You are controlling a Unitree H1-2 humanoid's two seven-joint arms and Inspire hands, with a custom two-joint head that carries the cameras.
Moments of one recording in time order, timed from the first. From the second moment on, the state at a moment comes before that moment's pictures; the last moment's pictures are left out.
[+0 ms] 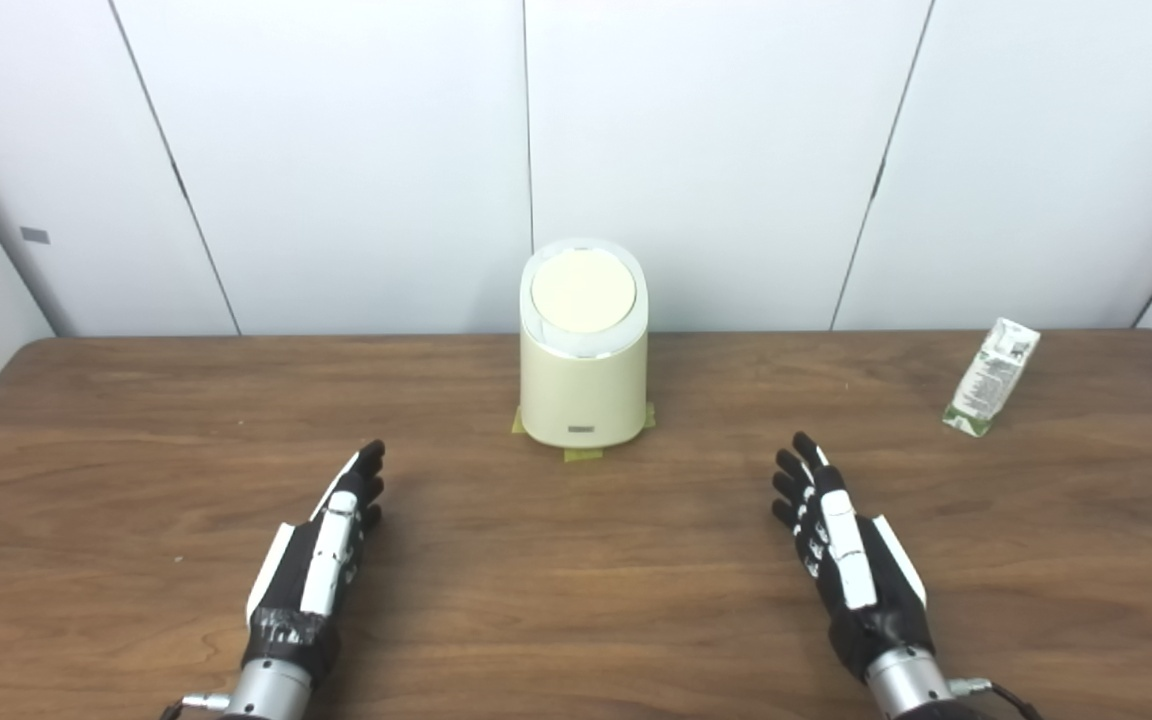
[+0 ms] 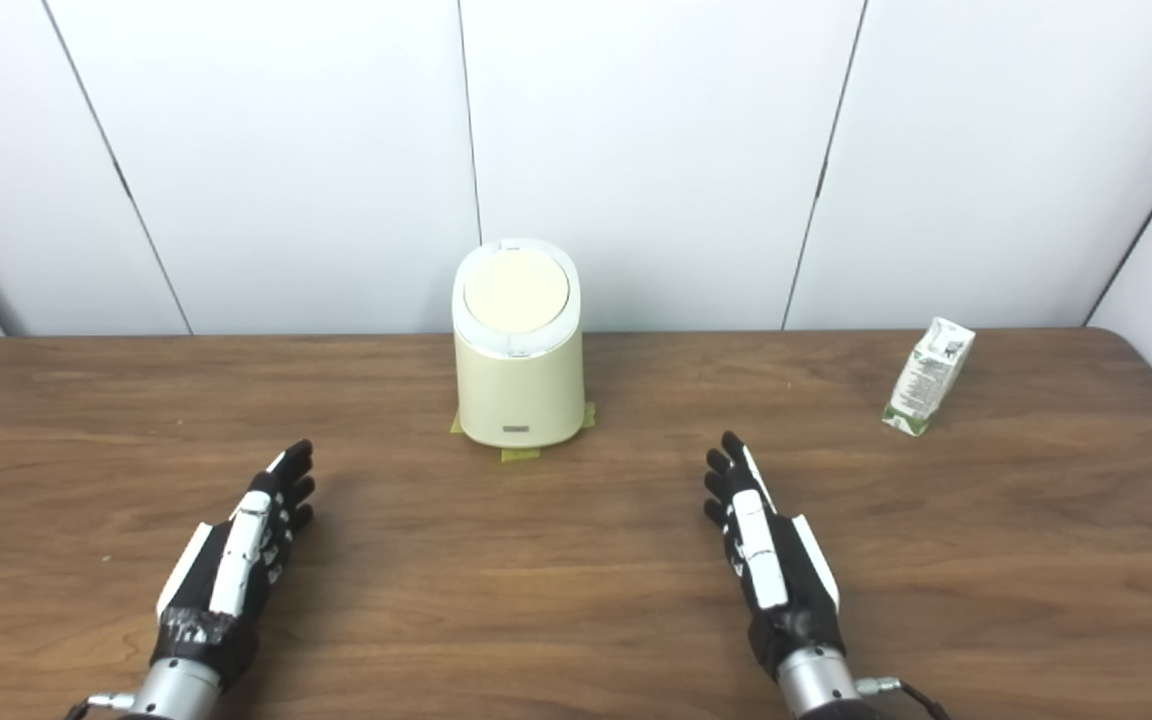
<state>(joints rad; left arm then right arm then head) 0.05 0.10 0.06 -0.24 -0.07 0.22 -0.12 0.04 -0.02 0.01 -0.22 0.05 0.21 0.05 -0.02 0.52</state>
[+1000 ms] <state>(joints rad) -0.56 0.21 -0.06 -0.04 0.27 0.41 -0.06 0.04 0.02 0.02 -0.17 0.05 0.13 0.03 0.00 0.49</state>
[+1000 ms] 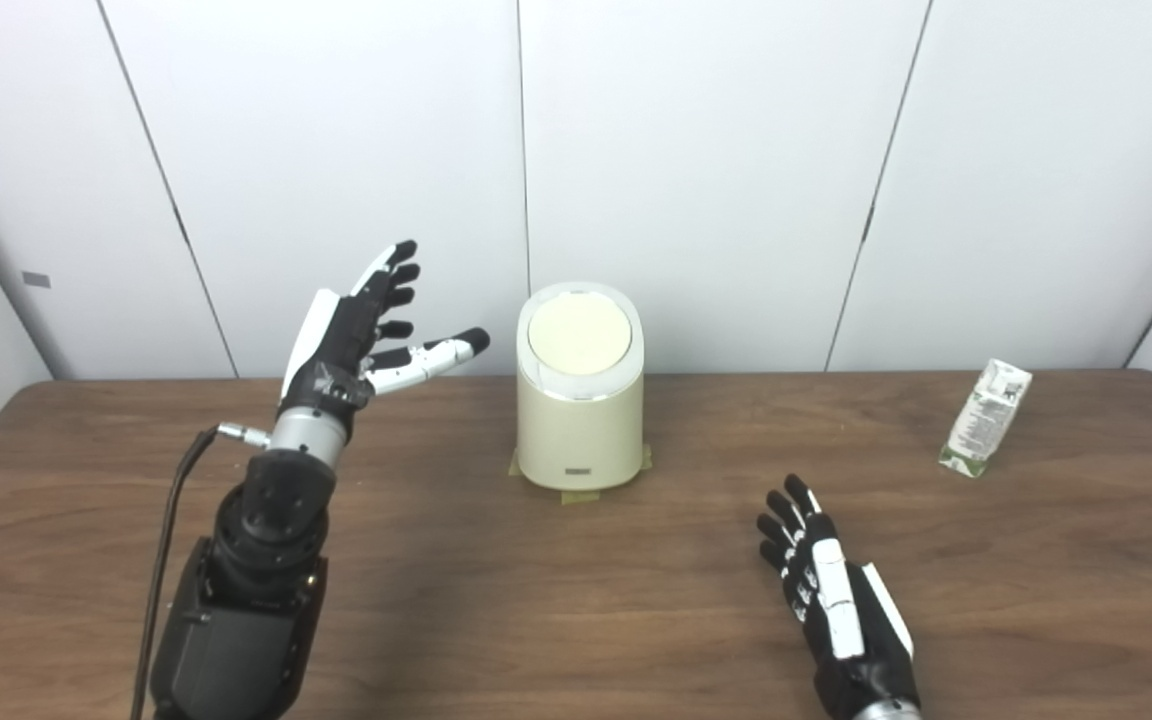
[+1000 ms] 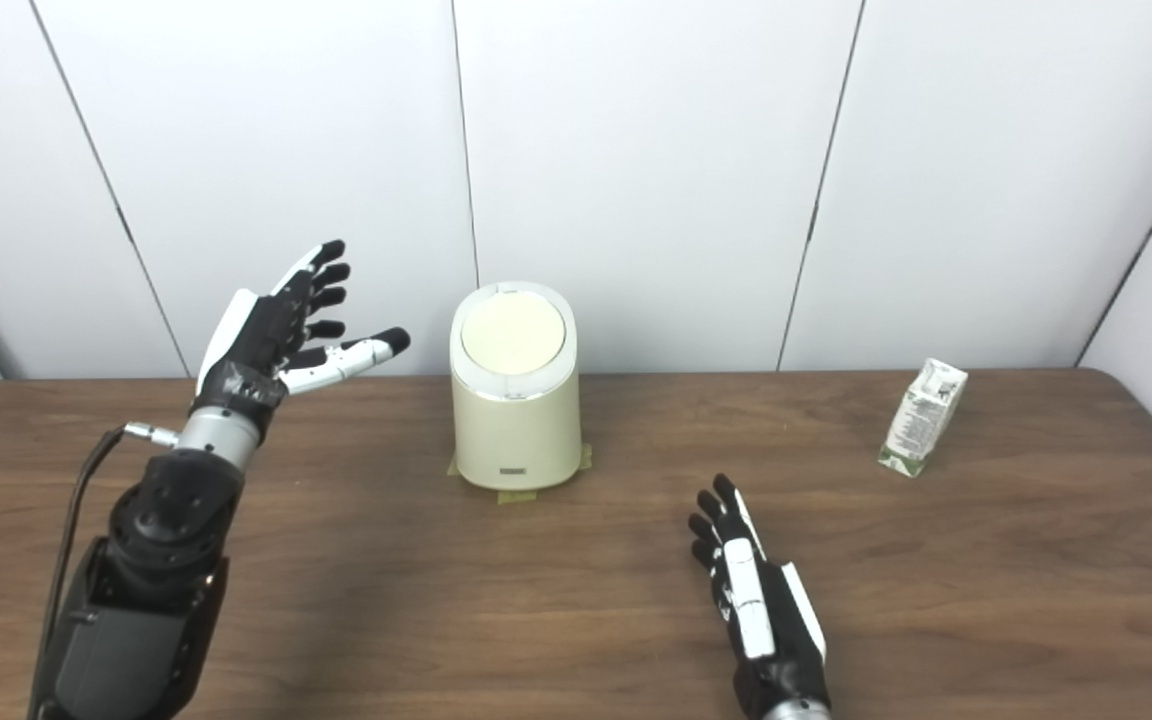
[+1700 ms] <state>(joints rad) -0.90 0.19 -0.29 0.40 0.47 0.37 -0.08 0.04 0.03 0.02 -0.16 0.04 0.11 0.01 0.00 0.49</state>
